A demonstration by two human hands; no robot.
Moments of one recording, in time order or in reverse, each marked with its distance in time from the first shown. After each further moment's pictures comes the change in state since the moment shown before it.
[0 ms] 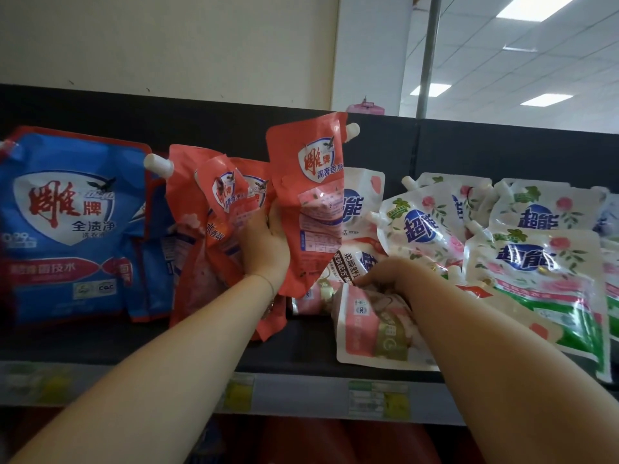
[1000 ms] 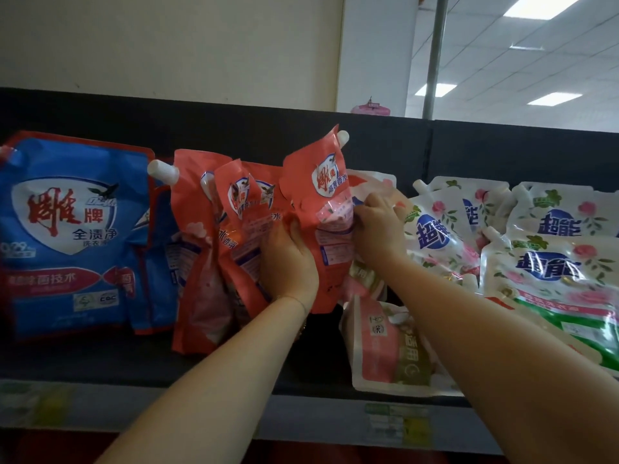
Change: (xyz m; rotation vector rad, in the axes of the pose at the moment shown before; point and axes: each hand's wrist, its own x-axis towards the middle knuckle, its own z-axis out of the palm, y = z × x) left_hand -0.015 -0.013 0.028 0.129 0.078 -0.109; right_hand 0.001 -0.052 0.014 -0.466 1.005 -0.958
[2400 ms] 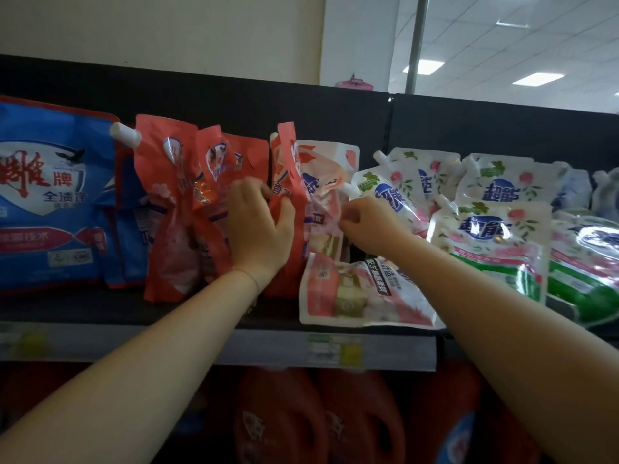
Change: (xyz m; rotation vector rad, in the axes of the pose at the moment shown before) left_hand -0.034 0.038 -0.037 0.078 -0.068 0.347; right_hand -0.057 0.019 -0.087 0.159 -0.449 0.106
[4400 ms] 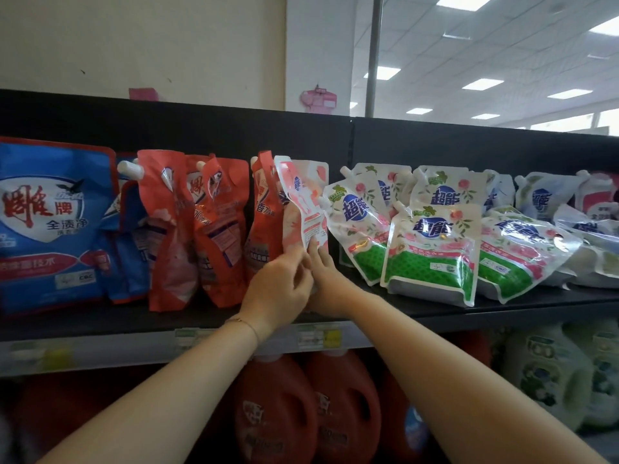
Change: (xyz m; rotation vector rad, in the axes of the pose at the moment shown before) left_hand -0.053 0.039 -0.042 -0.119 -0.624 0.107; right_hand -0.070 -0.026 0.043 -0.076 -0.371 0.009
